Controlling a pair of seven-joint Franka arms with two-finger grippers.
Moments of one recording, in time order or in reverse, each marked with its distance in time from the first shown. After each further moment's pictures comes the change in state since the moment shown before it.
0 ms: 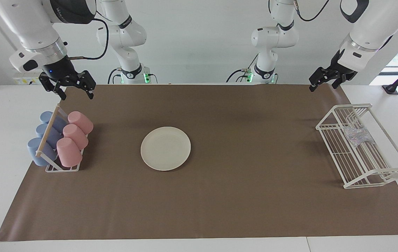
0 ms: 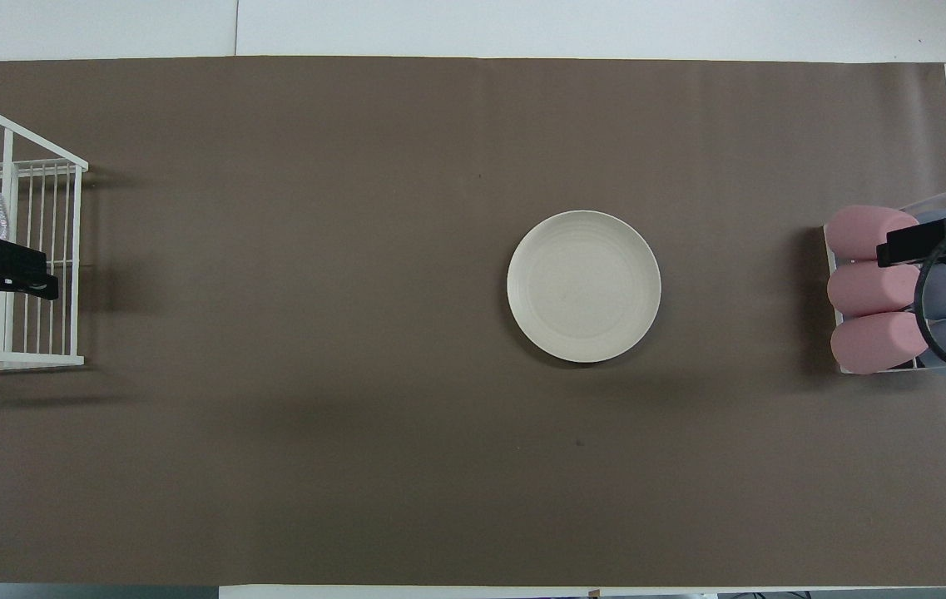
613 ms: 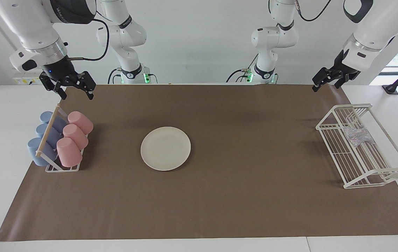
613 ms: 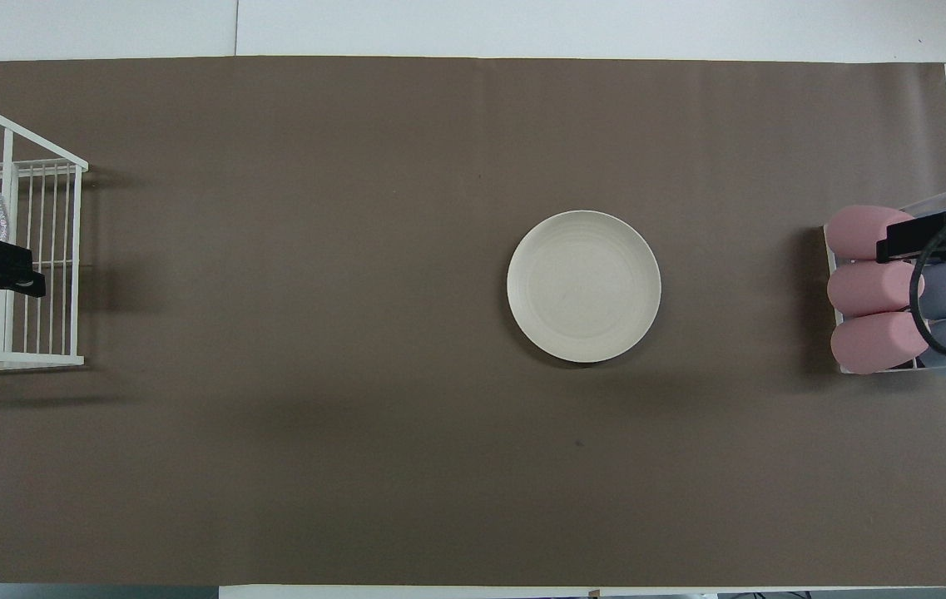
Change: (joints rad) left arm 0.019 0.000 0.001 -0.002 0.015 0.021 -0.029; right arm 0.001 0.000 0.000 0.000 0.000 0.000 0.114
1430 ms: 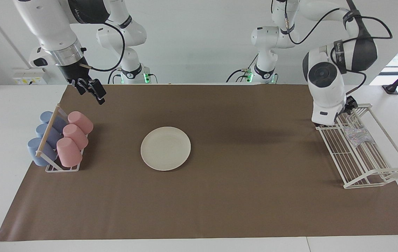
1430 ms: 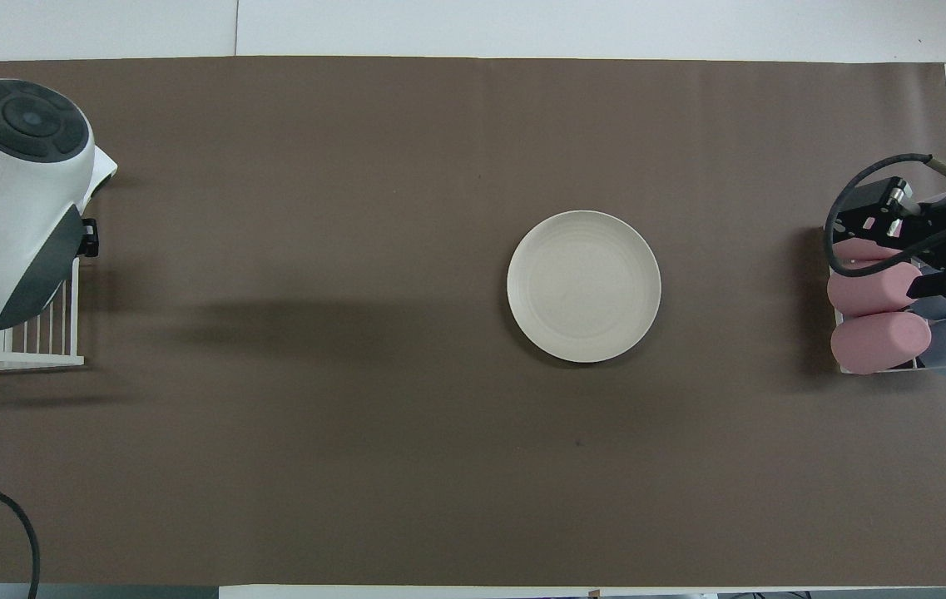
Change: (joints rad) left arm -0.118 0.278 -0.032 -0.126 0.750 0.169 -0.329; right arm 0.099 -0.001 0.005 -0.015 0.000 -0.001 0.645
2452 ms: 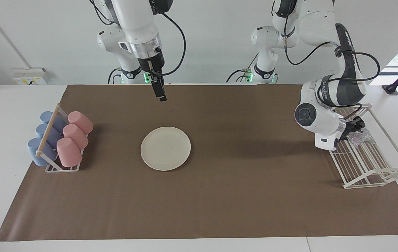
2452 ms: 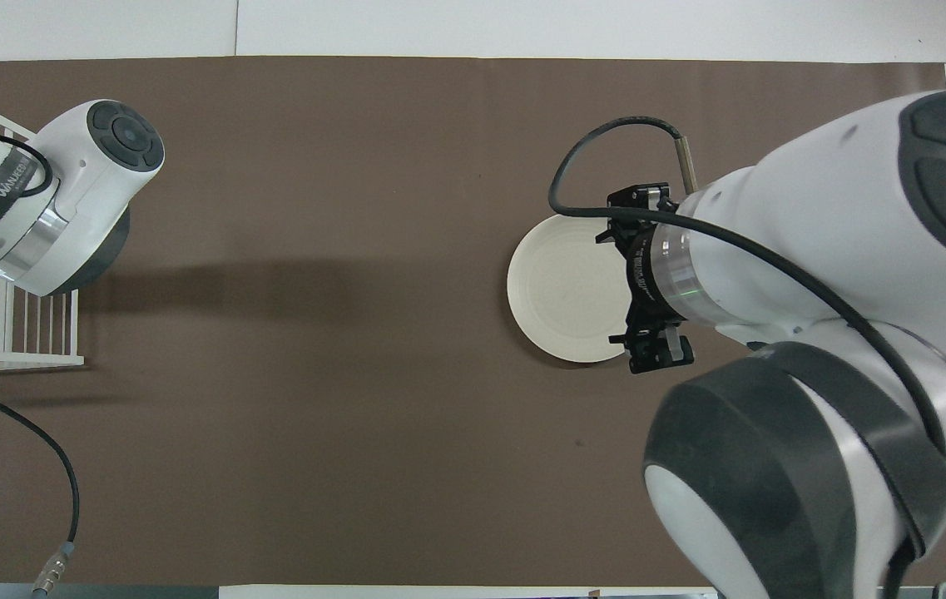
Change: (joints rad) left arm 0.015 0.133 0.009 0.042 0.245 0.019 -0.089; right arm 0.373 0.115 0.013 0.130 0.118 0.069 1.215
